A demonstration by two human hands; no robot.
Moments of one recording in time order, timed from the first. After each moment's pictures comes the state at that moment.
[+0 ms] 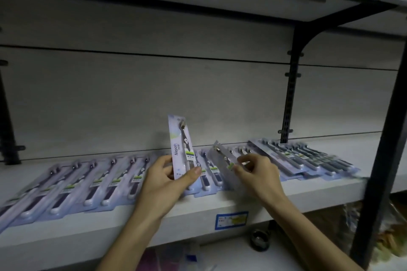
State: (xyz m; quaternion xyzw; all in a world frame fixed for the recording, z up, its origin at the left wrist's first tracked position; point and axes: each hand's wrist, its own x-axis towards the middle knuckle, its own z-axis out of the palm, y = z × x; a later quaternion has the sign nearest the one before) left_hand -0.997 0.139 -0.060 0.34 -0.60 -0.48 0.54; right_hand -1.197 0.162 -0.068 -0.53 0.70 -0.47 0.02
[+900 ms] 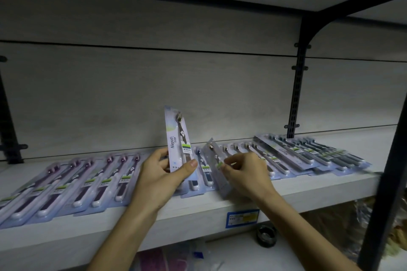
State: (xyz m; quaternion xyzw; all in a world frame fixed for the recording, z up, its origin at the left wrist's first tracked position) left_hand -0.980 0.112 -0.061 0.34 -0.60 -0.48 0.54; right_hand -1.166 0.137 -0.070 -0.55 0.71 -0.43 0.08
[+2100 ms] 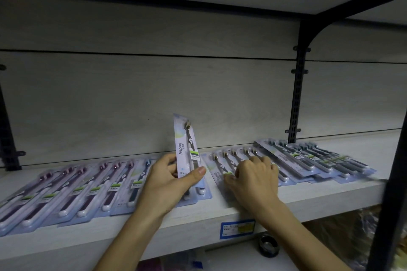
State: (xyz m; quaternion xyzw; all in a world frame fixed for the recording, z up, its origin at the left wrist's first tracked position) left_hand -1.000 0.112 -0.060 0.36 -0.64 -0.47 0.50; right_hand -1.177 0.139 -0.072 -0.53 0.80 -0.25 -0.14
